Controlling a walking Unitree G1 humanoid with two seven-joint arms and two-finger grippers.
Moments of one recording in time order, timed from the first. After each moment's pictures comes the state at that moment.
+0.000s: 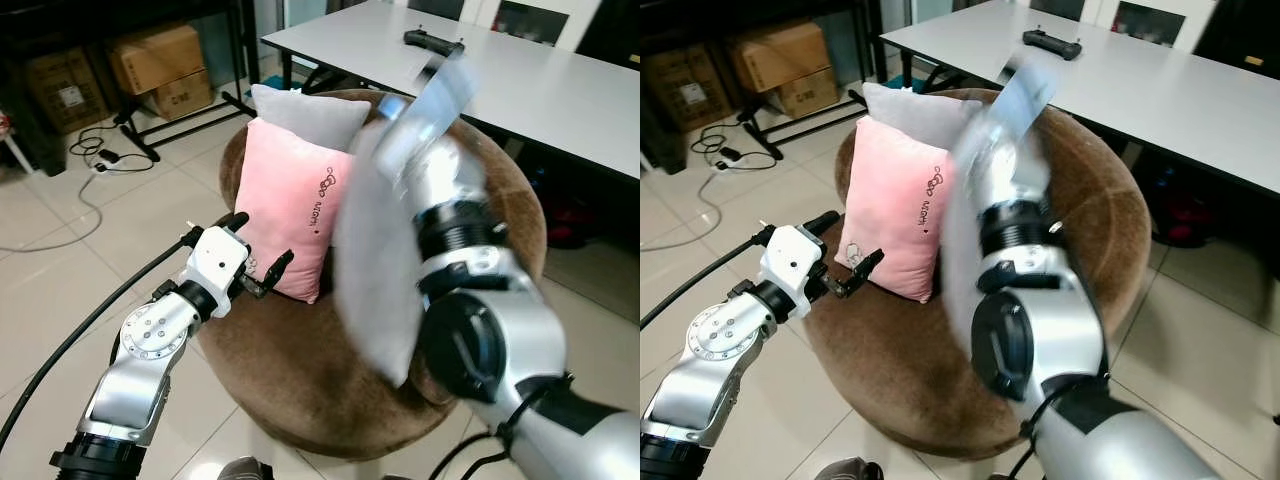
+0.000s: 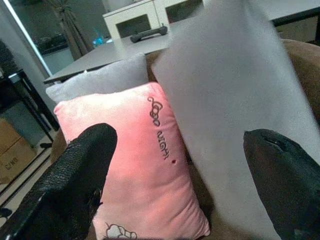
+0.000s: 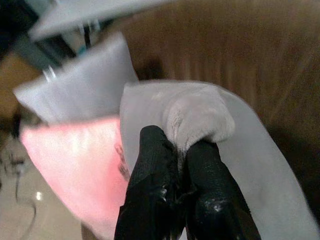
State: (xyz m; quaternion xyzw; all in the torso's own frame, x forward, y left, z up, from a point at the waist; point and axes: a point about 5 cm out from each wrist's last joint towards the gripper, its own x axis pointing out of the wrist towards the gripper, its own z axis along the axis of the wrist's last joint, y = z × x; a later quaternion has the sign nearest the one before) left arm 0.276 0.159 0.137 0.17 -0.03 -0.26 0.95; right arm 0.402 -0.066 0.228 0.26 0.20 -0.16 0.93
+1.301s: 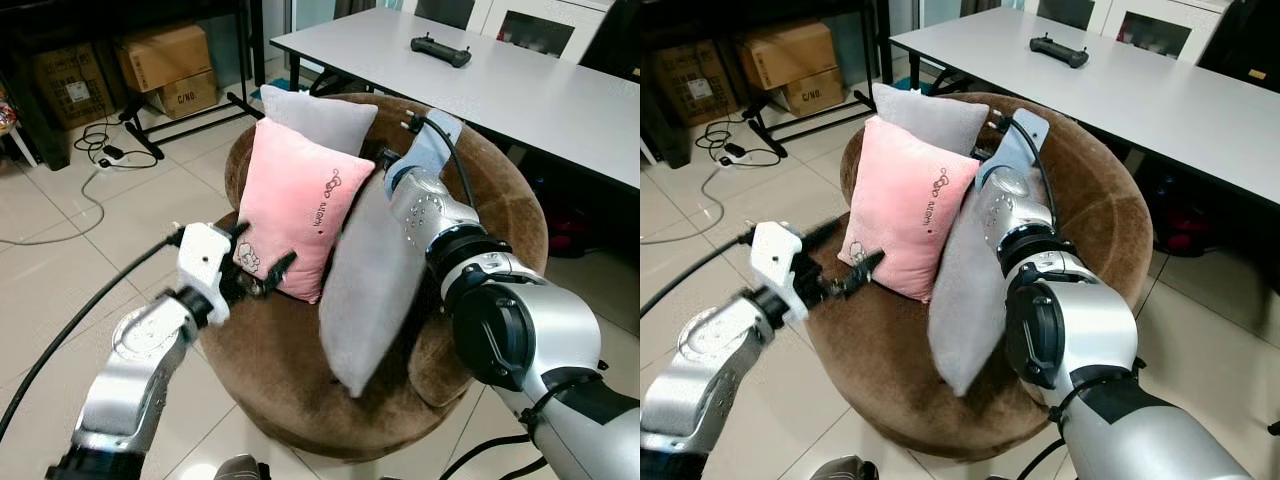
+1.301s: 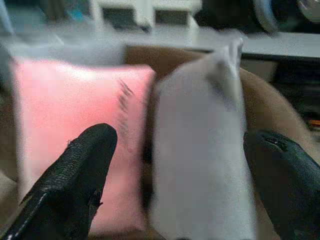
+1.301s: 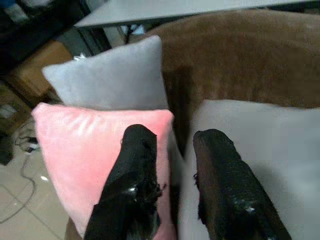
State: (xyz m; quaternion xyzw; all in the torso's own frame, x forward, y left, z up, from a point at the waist) left arm 0.261 0.158 0.129 0.02 0.04 -0.31 0.95; right arm 0.413 -0.091 0.188 0.20 0.13 -0.05 0.97
